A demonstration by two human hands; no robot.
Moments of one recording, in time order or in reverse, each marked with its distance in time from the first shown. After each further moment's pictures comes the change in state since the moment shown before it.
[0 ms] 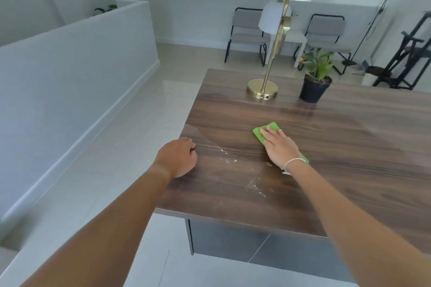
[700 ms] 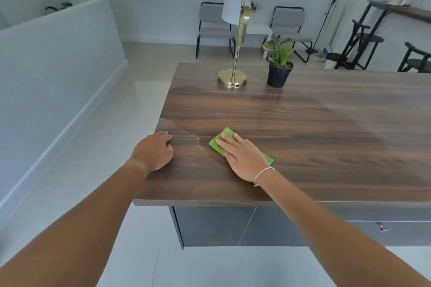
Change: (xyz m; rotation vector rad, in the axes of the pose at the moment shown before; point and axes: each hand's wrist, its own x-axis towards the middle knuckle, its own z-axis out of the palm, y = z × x) left_hand 0.000 -0.005 0.006 0.042 -0.053 0.024; right_hand -0.075 -0.027 0.025 -0.046 0.000 -0.213
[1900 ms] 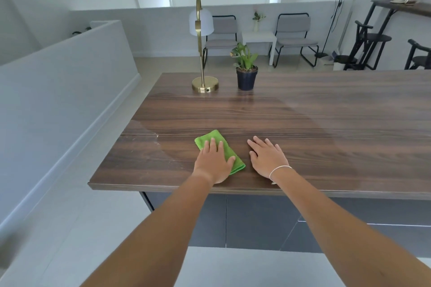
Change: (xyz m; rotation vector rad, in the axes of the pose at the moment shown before) left_hand -0.040 0.257 0.092 0.179 -0.111 0.067; right_hand -0.096 0.156 -0.033 0.028 -0.009 0.276
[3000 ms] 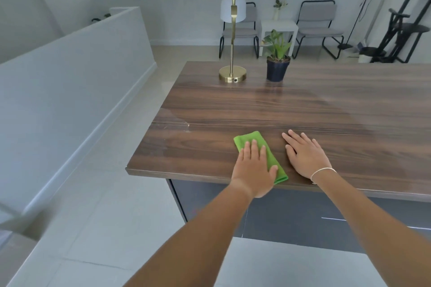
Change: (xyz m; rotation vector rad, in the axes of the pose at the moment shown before) left_hand -0.035 -0.003 0.019 0.011 0.032 0.141; right_hand -0.006 0.001 0.008 -0.022 0.089 0.013
